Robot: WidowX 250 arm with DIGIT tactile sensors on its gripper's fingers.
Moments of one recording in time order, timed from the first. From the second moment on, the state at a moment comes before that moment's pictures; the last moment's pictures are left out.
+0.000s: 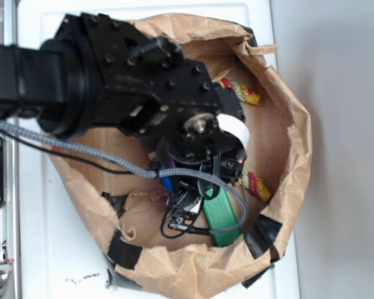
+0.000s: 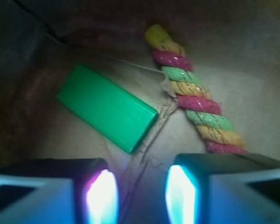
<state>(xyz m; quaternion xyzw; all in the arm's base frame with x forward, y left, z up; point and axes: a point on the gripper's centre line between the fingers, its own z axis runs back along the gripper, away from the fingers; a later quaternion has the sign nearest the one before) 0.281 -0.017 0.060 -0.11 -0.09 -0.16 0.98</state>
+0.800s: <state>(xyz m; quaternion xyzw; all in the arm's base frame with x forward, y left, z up) 0.266 0.011 0.193 -0.22 -0.08 -0.19 0.95</state>
